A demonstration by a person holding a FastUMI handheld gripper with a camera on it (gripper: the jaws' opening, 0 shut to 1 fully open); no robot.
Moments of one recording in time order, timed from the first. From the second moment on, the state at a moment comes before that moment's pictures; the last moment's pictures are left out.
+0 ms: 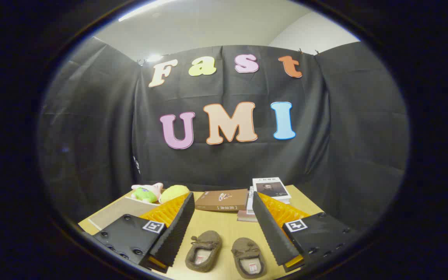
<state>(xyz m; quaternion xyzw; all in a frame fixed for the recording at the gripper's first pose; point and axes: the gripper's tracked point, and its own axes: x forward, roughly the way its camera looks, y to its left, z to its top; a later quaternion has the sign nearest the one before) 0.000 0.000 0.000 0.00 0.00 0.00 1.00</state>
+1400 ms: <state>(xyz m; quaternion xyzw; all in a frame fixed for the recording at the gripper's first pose) 0.004 0.064 -0.079 0.18 0.13 0.09 0.97</state>
